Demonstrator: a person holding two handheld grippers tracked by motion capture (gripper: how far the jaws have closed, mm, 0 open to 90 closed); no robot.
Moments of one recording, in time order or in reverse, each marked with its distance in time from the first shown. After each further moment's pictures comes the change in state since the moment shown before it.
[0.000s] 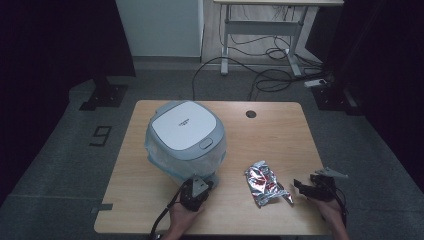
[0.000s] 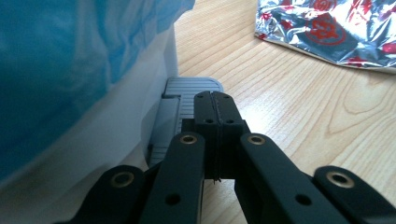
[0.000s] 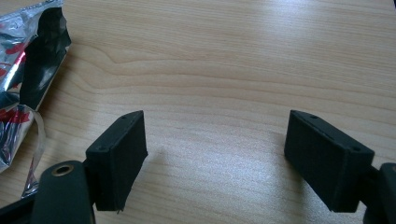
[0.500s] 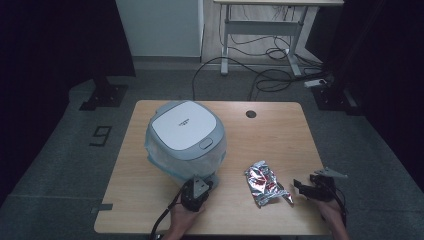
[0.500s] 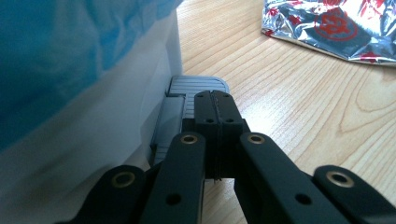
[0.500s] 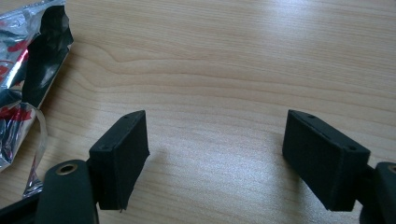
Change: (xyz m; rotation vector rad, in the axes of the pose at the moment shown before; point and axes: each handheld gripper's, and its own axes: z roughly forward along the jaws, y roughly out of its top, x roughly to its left) left arm -0.002 -0.004 0.004 -0.003 0.023 0.008; right arm 0.001 0.000 0.000 0.000 0.002 -0.011
